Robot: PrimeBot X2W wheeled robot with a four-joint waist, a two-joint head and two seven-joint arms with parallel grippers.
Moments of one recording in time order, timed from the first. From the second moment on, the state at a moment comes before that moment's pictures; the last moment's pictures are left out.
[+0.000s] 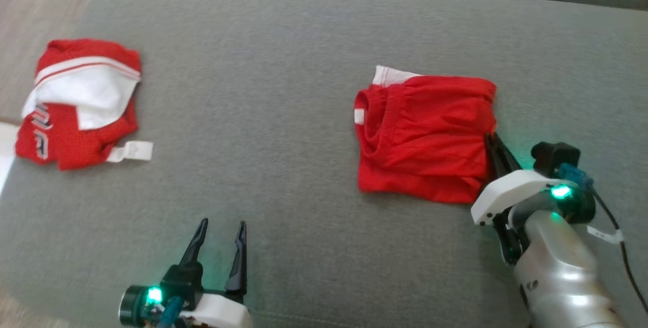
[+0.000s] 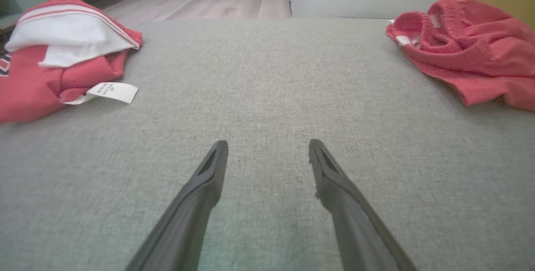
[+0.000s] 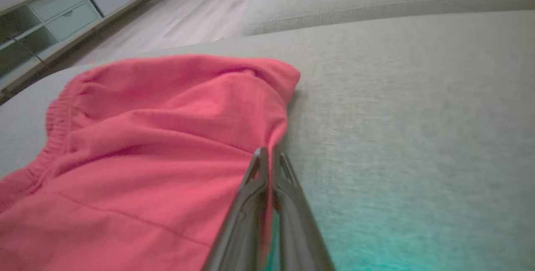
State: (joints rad) left arm -0.06 0.05 -0.24 0.46 -0.12 0.01 -0.26; right arm -0.54 -0.05 0.03 1.02 0.17 0.13 -0.26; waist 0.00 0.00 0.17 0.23
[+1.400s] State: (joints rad) left arm -0.20 0.05 -0.33 0.45 -0.06 -0.09 -0.26; right arm -0.66 -0.14 -0.11 0.91 -0.06 0.13 -0.26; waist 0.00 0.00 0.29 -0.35
